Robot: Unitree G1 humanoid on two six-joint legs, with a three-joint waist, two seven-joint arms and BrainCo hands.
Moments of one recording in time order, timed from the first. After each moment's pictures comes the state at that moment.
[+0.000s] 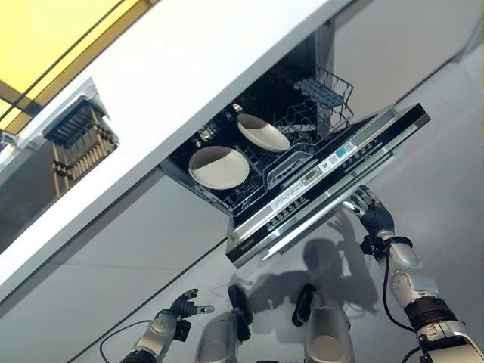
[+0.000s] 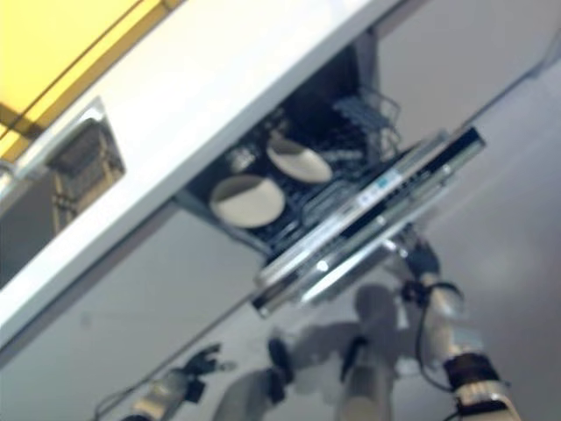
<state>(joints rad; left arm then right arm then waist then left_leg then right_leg) -0.10 0.27 -0.33 0.97 -0.09 -0.03 -0.05 -0.31 -0.57 0.11 0.54 0.71 -0.12 0.08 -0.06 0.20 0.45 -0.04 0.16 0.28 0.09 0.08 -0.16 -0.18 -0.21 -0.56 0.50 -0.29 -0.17</state>
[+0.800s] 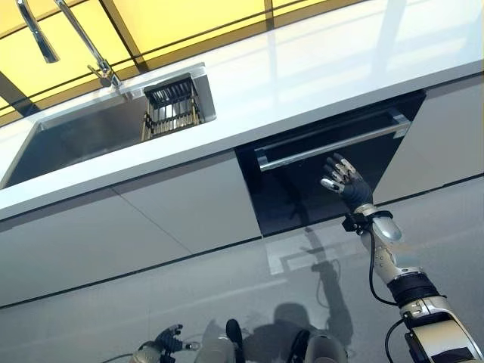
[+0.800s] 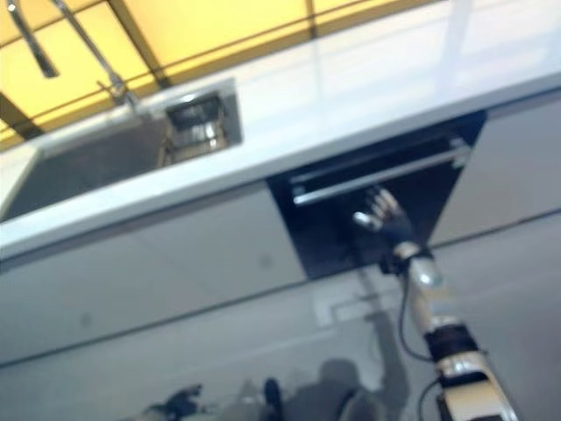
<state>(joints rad) 0.01 0.31 -0.32 1.05 -0.01 -0.03 -0.06 -0.44 -0.53 0.16 0.50 0.67 -0.15 0.16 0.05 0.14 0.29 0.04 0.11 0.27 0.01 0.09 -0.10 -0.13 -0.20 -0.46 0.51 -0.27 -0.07</state>
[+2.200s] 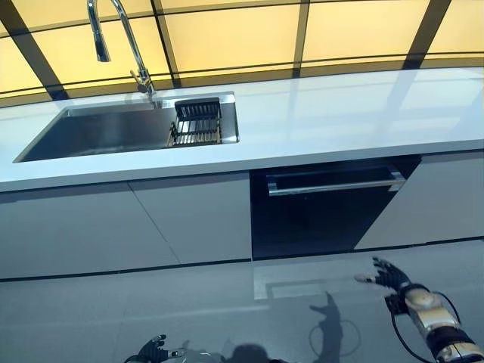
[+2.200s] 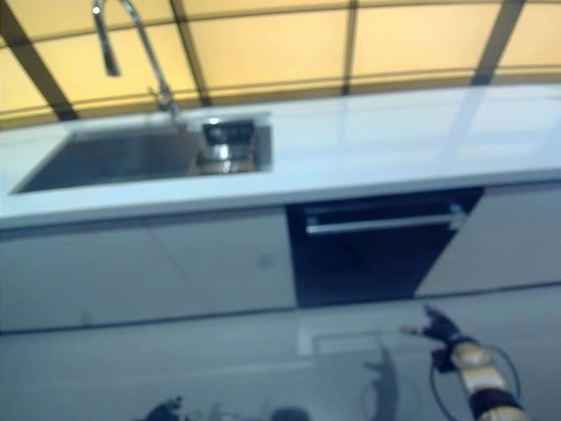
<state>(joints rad) 0.06 0.31 -0.14 1.08 -0.04 -0.07 -0.04 -0.14 -0.63 0.13 0.96 0.07 0.01 0.13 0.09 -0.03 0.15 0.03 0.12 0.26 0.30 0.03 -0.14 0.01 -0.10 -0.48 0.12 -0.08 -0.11</state>
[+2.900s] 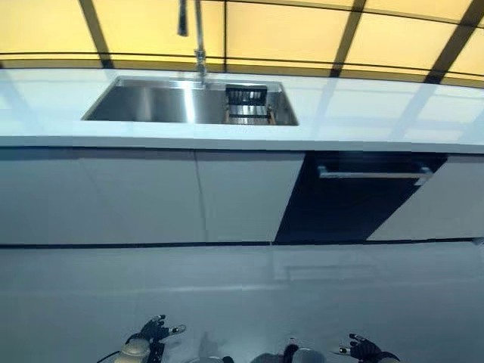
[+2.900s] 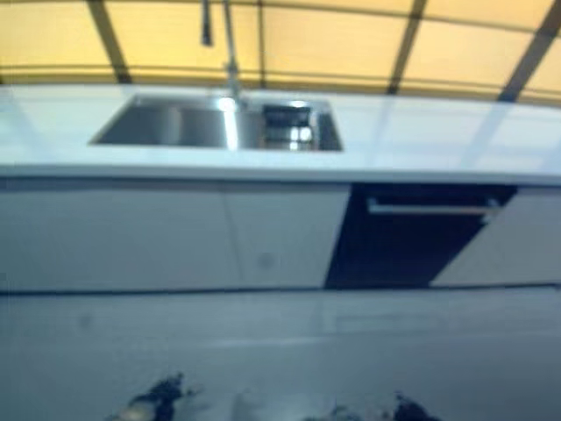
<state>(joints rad) -0.06 0.35 -0.17 1.13 -0.10 -0.01 -0.02 0.01 -0.37 0.12 1.11 0.08 0.02 0.10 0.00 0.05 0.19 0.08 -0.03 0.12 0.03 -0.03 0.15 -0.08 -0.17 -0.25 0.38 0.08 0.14</state>
